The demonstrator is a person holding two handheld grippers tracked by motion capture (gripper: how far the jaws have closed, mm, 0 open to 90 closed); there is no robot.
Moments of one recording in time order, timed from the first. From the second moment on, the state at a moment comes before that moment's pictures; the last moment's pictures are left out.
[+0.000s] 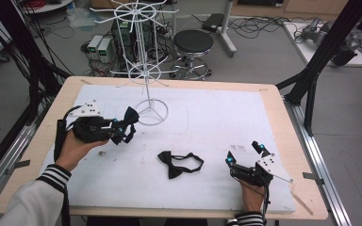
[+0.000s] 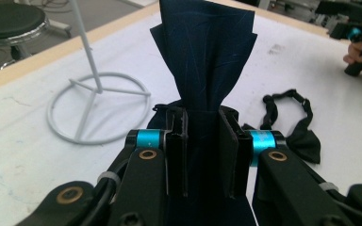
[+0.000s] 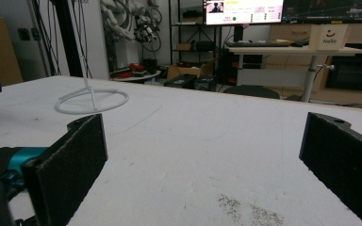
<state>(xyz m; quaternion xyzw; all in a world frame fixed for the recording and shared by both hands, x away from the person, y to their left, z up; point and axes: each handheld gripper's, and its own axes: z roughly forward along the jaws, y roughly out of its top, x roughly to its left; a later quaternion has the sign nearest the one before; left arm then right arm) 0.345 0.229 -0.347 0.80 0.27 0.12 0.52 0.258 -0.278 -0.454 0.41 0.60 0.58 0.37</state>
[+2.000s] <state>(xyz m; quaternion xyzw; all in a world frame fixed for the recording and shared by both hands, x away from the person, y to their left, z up) 0.374 0.271 -0.291 0.71 0.38 0.20 0.56 0.257 -0.278 -0.454 0.41 0.60 0.58 0.37</state>
